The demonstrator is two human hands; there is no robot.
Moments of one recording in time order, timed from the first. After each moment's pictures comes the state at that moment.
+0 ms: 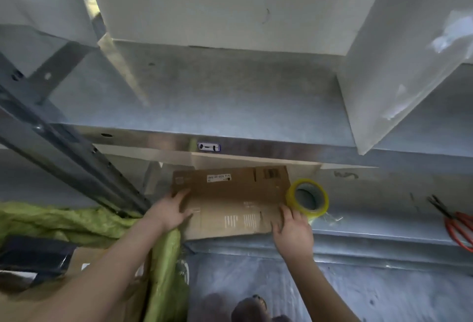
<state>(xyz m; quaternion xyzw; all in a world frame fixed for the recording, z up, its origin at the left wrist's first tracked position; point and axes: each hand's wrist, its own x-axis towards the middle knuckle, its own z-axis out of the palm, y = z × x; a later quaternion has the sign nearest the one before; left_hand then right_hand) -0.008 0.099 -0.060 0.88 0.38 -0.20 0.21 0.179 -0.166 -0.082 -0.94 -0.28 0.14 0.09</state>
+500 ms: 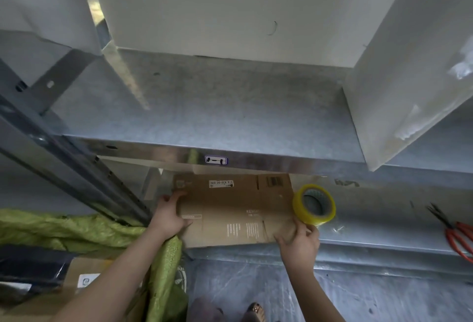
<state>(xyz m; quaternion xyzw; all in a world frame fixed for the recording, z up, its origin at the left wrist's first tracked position) -0.004 0.100 -0.067 0.79 0.49 -0.05 0.36 0.173 -0.167 -0.092 -0.95 -0.09 0.18 0.26</state>
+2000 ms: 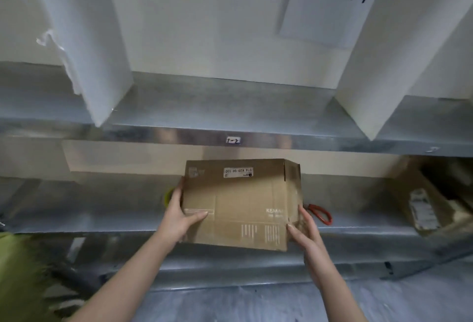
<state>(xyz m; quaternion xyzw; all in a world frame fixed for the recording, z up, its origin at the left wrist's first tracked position) 0.208 -0.223 0.002 0.70 0.32 0.18 0.61 0.365 -0.503 0.001 -0.70 -0.10 0.28 0.66</state>
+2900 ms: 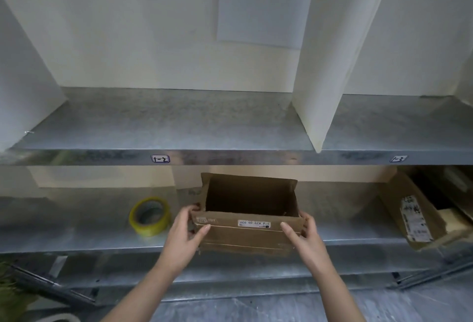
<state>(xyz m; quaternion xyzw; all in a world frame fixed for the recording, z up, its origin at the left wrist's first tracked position) 0.289 -0.311 -0.021 0.80 0.30 0.19 0.49 0.471 -0.554 -0.005 -0.82 -0.14 0.24 0.50</state>
